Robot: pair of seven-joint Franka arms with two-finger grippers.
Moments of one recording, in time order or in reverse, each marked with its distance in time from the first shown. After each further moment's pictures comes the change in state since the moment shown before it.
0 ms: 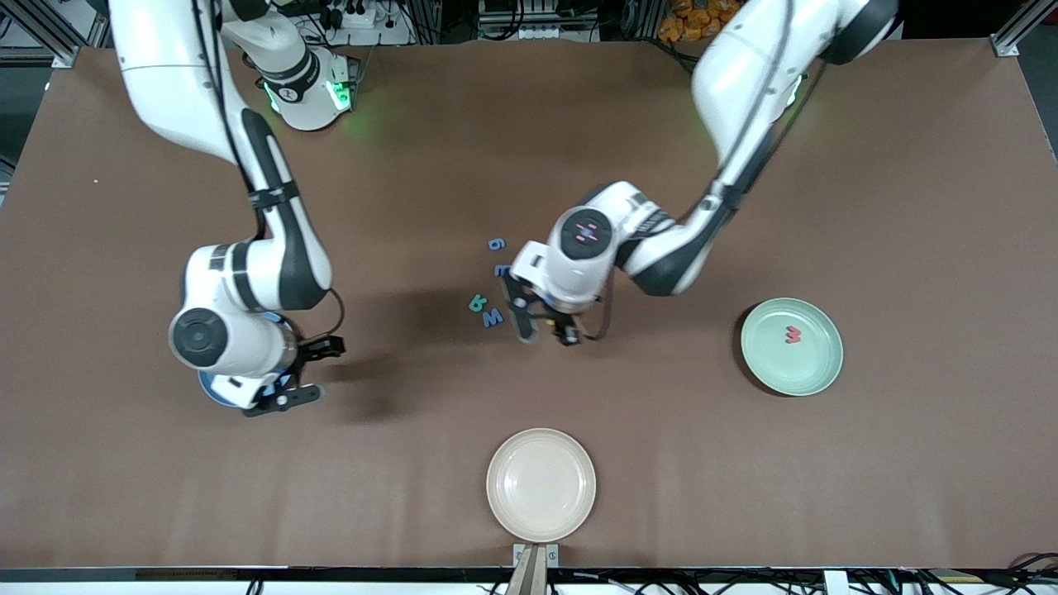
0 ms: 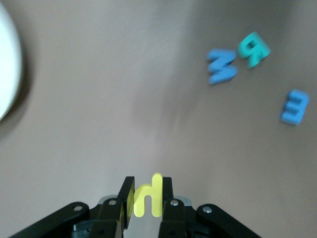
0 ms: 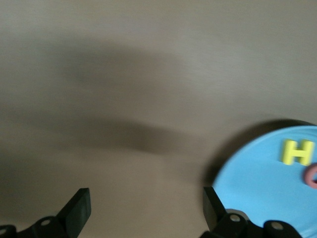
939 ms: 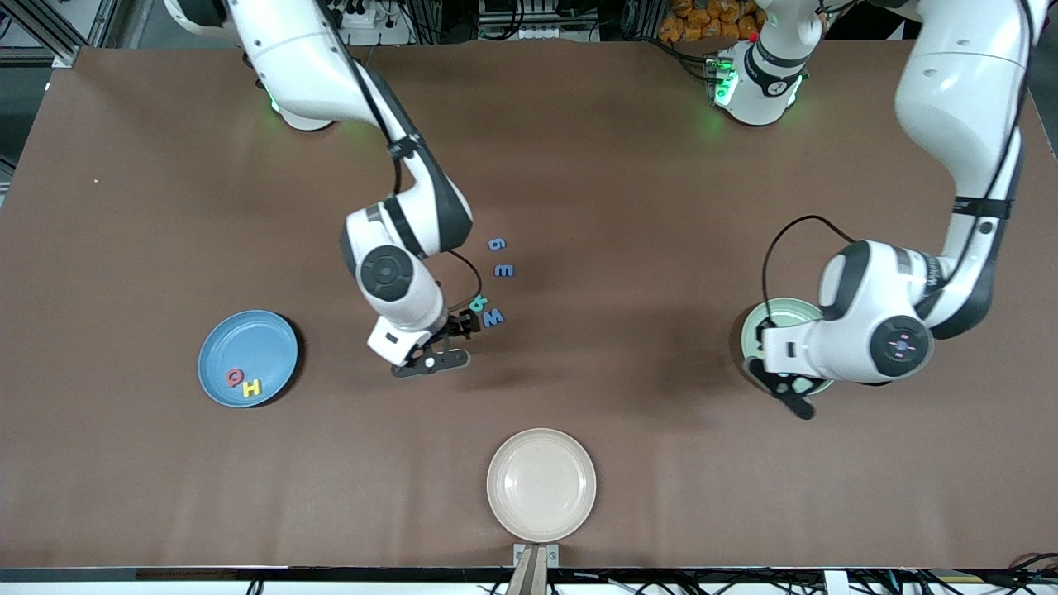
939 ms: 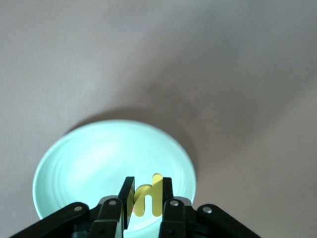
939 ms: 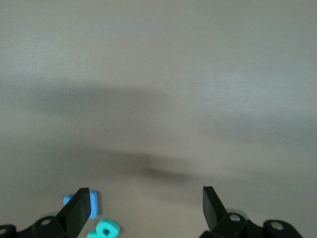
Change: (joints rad) left arm 0.561 -0.091 -0.030 -0.145 -0.015 -0.240 0.001; right arm 0.312 0.096 0.006 0.043 0.067 0.206 0.387
